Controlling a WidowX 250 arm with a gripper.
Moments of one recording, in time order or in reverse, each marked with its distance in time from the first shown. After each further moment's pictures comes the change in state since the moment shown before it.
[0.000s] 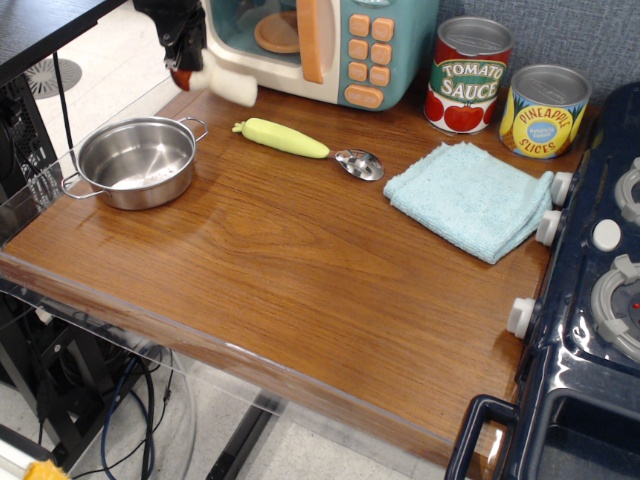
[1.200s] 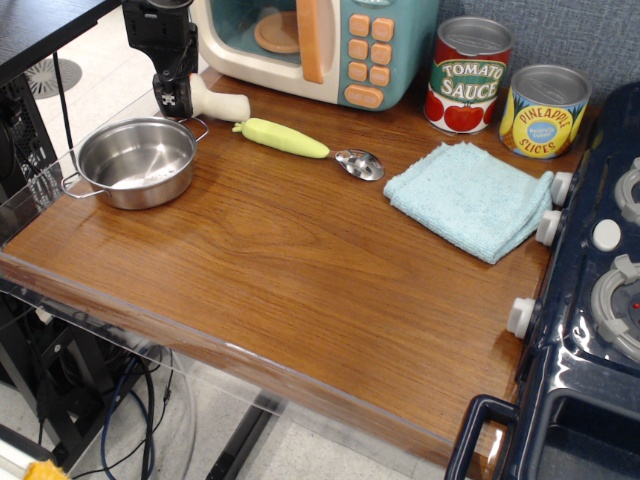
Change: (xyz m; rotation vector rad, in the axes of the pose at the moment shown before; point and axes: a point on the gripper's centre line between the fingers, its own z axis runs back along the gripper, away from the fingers) arm 0.005 0.021 -0.015 0.033 -0.051 0.089
